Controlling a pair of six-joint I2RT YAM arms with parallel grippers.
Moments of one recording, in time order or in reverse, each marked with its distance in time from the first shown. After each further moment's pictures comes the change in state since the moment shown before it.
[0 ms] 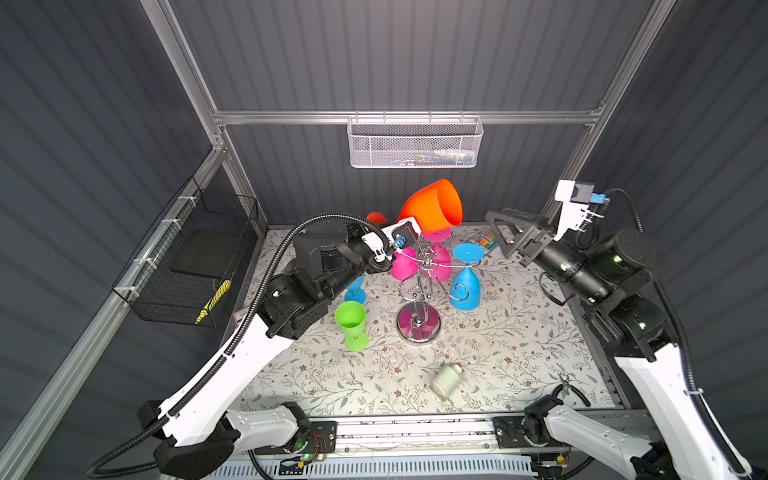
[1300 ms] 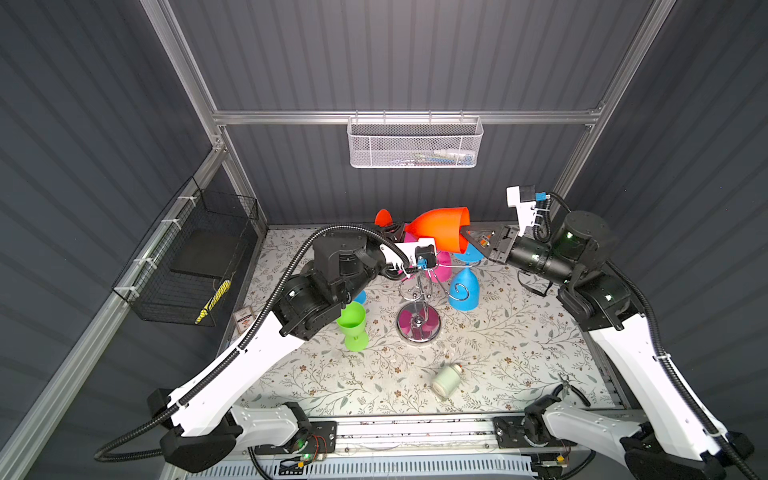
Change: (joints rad) left arm -0.077 0.042 -0.010 0.017 -0.121 0.320; right arm -0.001 0.113 0.024 -0.100 -0.206 0.175
